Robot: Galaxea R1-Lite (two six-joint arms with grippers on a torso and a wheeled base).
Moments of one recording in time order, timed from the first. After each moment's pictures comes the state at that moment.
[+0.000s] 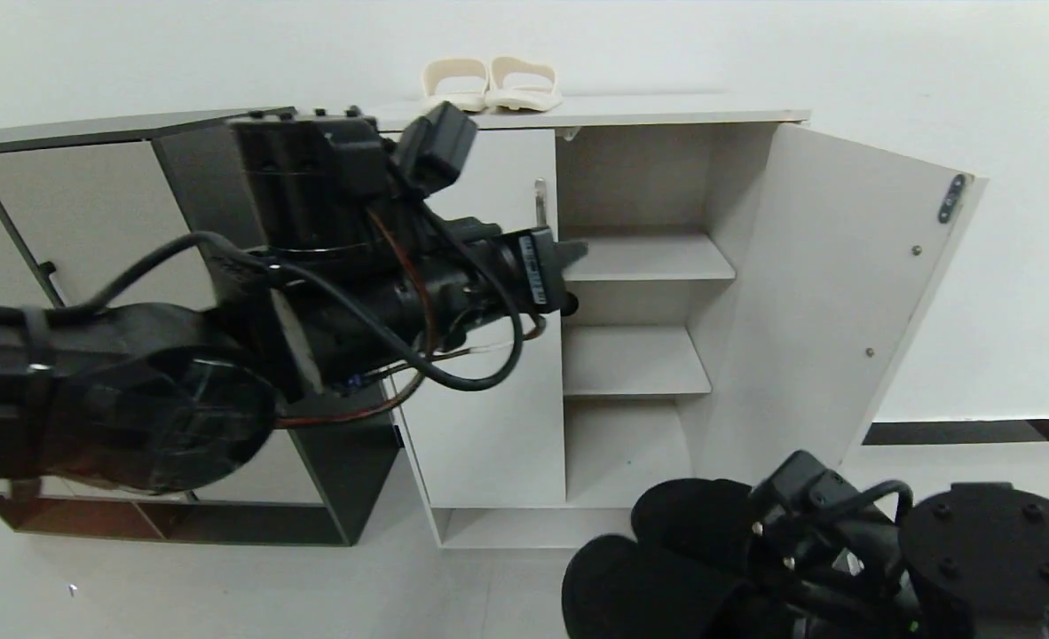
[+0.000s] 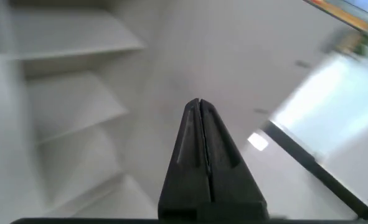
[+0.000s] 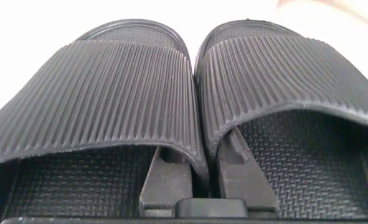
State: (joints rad) left arm -0.64 1.68 -1.13 -0.58 -0.12 -0.30; right arm 1.03 1.49 -0.52 -0.49 -0.31 0.19
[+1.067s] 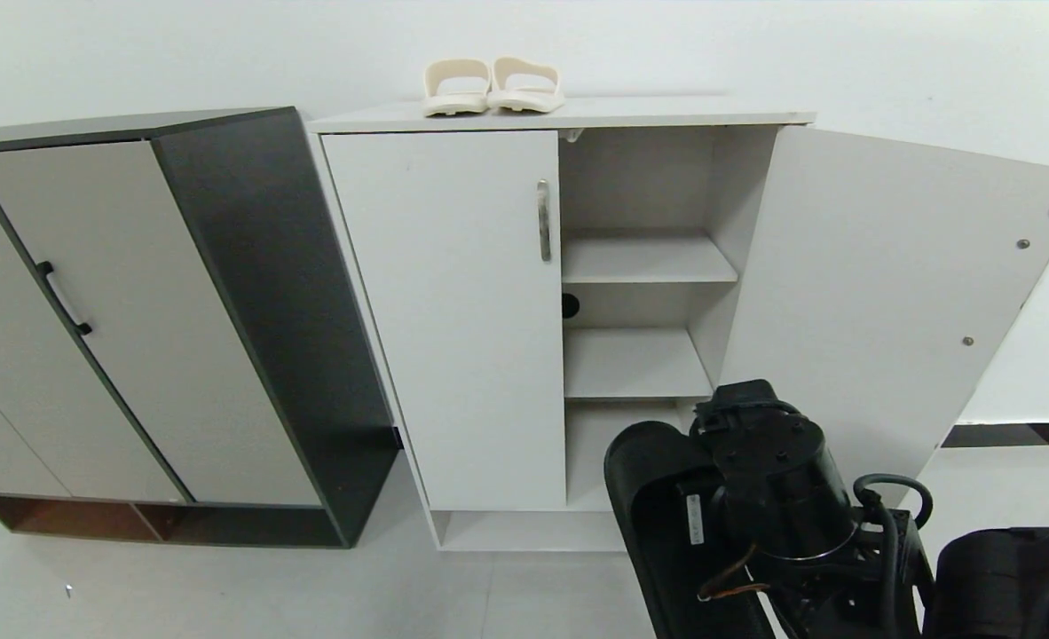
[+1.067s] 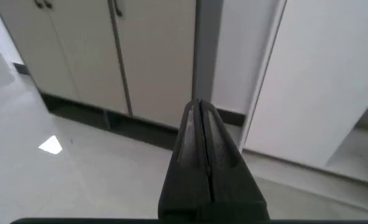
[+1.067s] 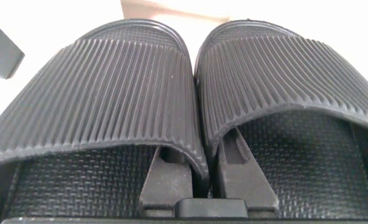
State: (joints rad) left arm -0.03 0.12 -0.04 -0.05 0.31 0.02; right arm 0.91 1.79 -0.72 -0.57 -0.75 0.30
